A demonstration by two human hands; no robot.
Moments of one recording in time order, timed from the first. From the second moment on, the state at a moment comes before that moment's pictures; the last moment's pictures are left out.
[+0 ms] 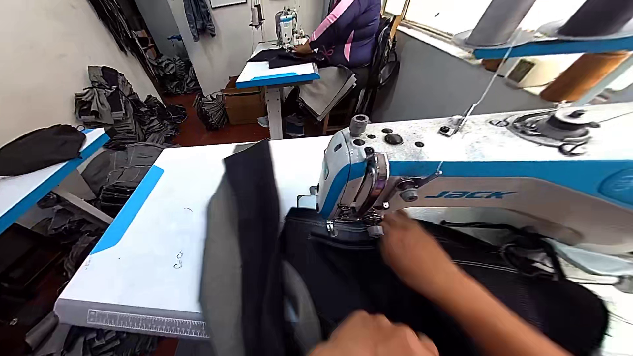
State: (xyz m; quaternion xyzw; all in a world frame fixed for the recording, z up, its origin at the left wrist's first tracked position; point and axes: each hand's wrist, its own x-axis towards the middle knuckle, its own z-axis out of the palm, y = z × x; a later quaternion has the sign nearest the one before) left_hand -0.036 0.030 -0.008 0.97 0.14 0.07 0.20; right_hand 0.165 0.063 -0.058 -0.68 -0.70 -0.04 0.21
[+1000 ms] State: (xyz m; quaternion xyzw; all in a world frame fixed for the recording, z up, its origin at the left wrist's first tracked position) left_hand -0.054 0.074 -0.116 0.91 0.35 0.21 -0.01; right_hand 0.151 0.086 -0.085 -0.66 -0.68 0.20 0.27
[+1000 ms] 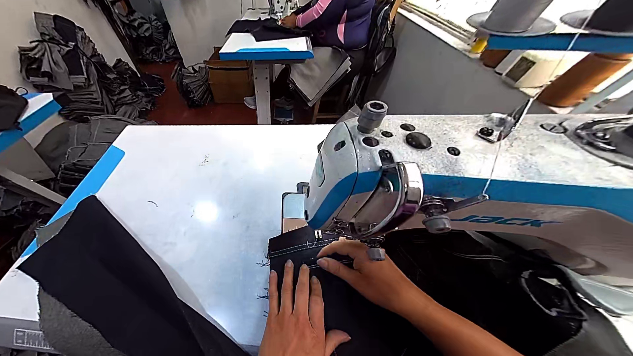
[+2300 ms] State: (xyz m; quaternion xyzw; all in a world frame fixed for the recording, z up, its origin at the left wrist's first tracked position) left_hand -0.050 0.125 -0.110 0.94 0.29 0.19 0.04; right_hand 0.154 0.076 -0.120 -0.62 -0.73 -0.05 0.28
